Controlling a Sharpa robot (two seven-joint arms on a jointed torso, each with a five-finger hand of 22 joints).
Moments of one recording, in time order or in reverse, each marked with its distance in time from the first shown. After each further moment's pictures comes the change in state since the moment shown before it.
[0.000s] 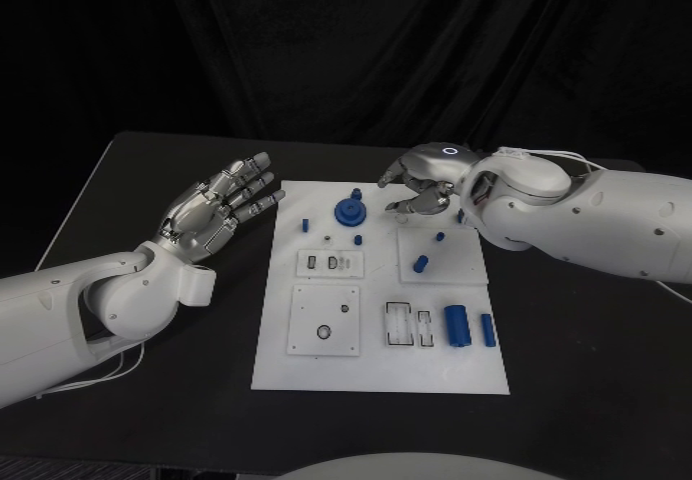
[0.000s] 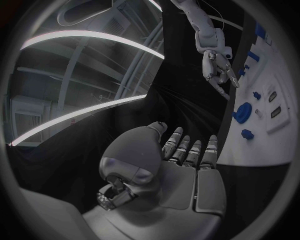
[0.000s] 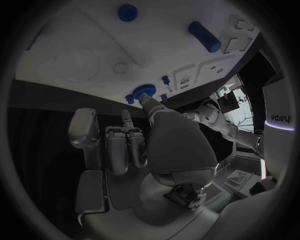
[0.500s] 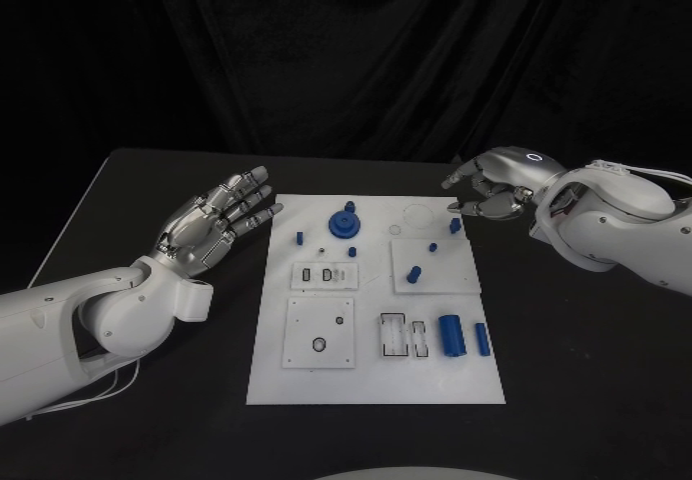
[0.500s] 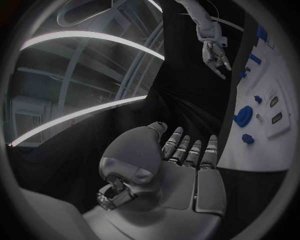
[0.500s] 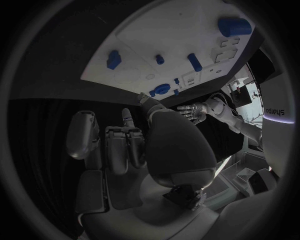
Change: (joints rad) left arm 0.000 -0.002 0.000 0.016 0.000 -0.013 0.000; left_hand -0.004 -0.004 0.008 -0.008 0.000 0.004 0.004 0.000 0.001 0.000 0.000 0.004 0.001 0.000 0.000 0.004 0.001 0.000 0.000 0.000 0.000 0.001; right arm 0.015 -0.264 -0.006 0.117 0.032 -0.068 -0.001; right_hand 0.027 -0.003 -0.014 0.003 0.028 0.030 -0.009 0.000 -0.005 0.000 0.000 0.000 0.000 0.000 0.000 0.000 0.000 0.000 0.057 -0.007 0.068 0.000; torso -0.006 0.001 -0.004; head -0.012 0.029
